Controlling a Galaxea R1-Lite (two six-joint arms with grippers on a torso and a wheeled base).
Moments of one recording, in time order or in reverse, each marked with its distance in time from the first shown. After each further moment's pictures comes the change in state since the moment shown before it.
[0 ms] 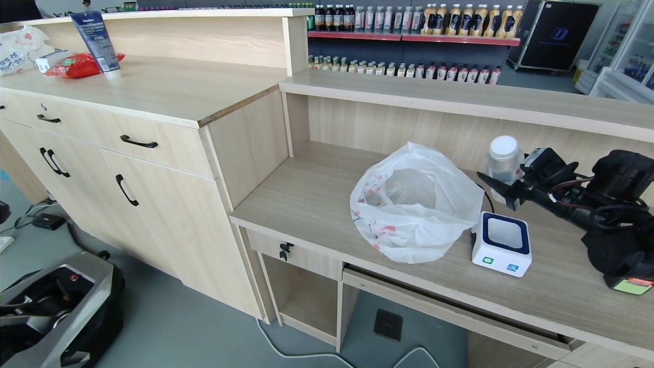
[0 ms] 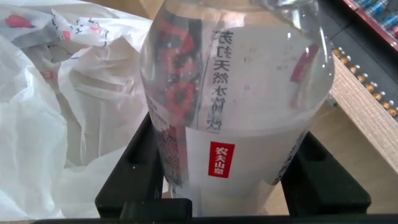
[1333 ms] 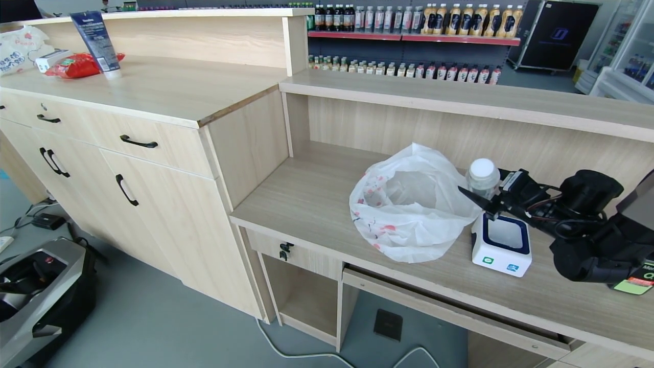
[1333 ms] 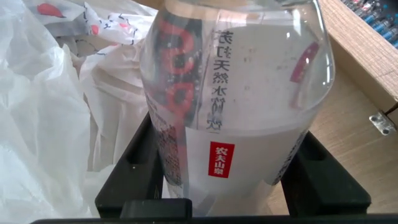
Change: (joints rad) left arm 0.000 0.000 0.000 0.000 0.000 0.000; right arm 0.008 0.207 -0.087 -0.163 0.142 -0.013
